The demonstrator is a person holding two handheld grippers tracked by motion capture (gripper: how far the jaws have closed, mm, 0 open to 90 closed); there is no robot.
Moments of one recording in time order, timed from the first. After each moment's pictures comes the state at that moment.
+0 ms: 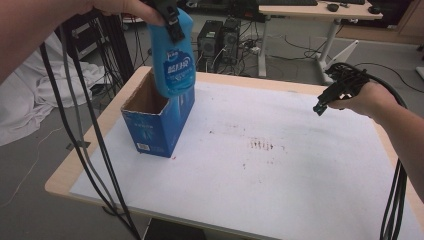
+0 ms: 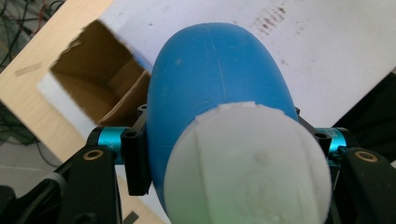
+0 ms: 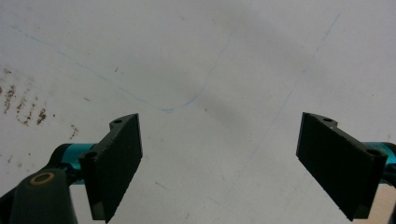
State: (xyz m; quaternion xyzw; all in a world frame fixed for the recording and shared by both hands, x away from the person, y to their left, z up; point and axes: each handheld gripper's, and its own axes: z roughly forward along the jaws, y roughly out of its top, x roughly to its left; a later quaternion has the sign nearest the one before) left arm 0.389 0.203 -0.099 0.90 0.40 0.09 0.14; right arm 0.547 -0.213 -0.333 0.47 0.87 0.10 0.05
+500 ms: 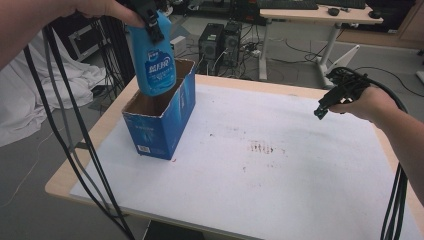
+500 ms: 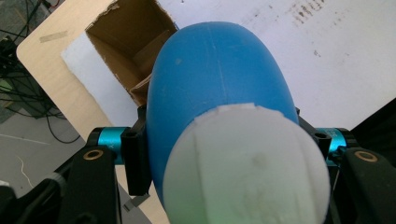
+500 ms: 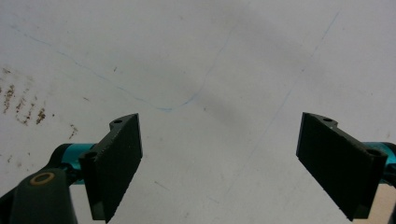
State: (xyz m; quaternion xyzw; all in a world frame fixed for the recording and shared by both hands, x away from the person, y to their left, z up) left arm 0.393 0.239 -0.106 0.88 0.44 0.10 0.12; right arm 0.547 -0.215 -0.333 0.47 0.87 0.10 0.05
